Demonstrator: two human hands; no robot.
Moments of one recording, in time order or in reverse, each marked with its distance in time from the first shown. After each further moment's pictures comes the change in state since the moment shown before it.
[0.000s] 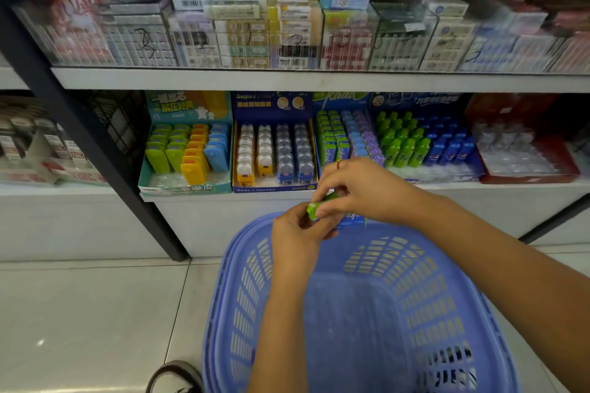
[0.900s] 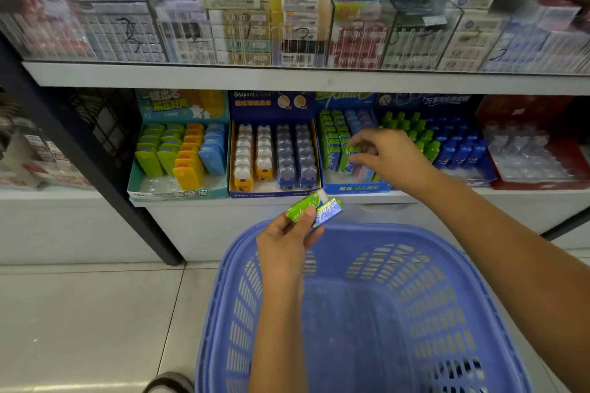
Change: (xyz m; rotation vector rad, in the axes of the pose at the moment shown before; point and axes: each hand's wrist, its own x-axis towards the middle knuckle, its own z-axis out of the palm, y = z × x) left_hand 0.022 -0.017 -0.009 -0.360 0.209 -0.203; right_hand 0.035 0.073 -0.012 0.011 0.392 0.213
